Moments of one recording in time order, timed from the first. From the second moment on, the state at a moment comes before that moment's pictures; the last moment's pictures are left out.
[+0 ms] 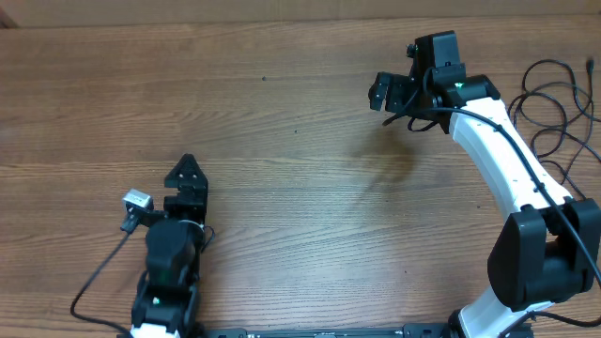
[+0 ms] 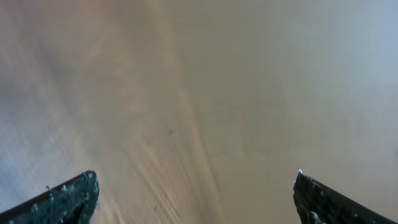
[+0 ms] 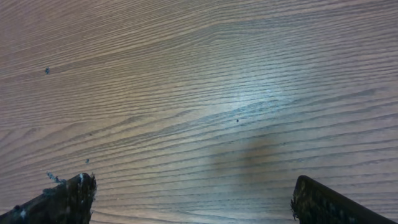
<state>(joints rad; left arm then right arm) -0.17 0.65 0.18 0.30 -0.24 -1.28 0.18 1.81 1.48 -0.66 -0.09 0.36</state>
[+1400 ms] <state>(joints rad) -0.12 0.05 0.01 -0.07 -0.15 -0.17 0.18 1.81 1.48 -0.66 -0.09 0.36</state>
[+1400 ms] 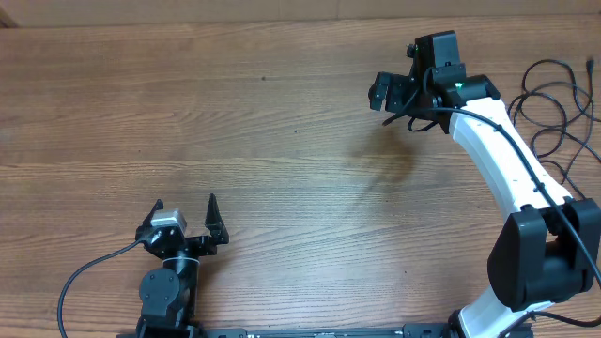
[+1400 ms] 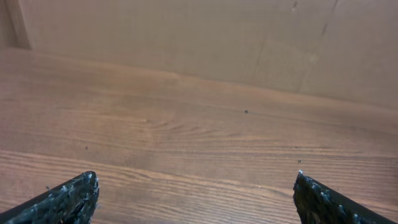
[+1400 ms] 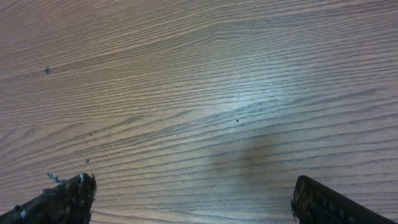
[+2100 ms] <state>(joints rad) -0.12 0.02 0.01 -0.07 -0.12 -0.02 0.18 1.81 1.48 -0.66 -0.09 0.36</state>
